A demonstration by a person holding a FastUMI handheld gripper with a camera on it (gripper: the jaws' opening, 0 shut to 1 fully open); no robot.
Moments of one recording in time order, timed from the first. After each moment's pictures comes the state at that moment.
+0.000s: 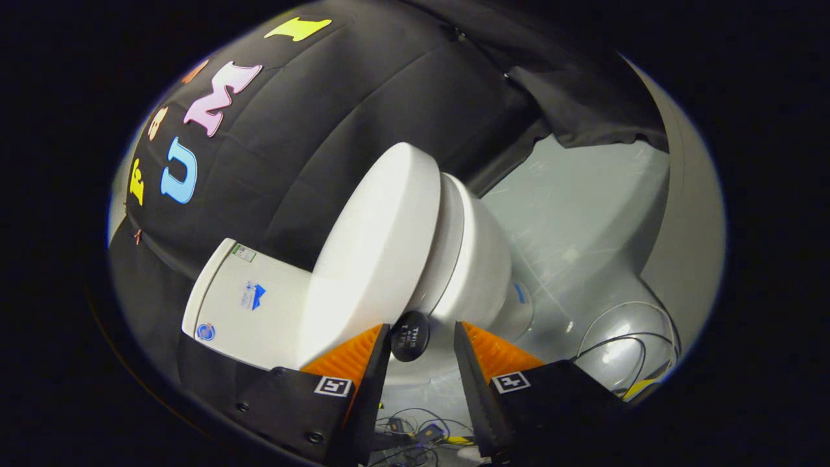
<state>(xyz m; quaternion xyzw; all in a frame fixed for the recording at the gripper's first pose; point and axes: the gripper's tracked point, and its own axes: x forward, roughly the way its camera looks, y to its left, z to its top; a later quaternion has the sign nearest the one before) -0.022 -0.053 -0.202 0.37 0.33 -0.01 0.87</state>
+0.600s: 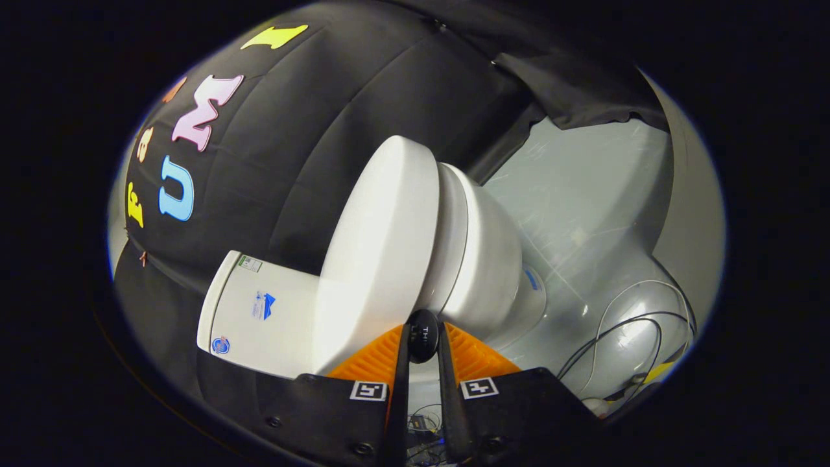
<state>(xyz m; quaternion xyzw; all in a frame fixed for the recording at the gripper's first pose) -0.016 -0.049 -0.199 0.41 0.34 -0.01 0.84</state>
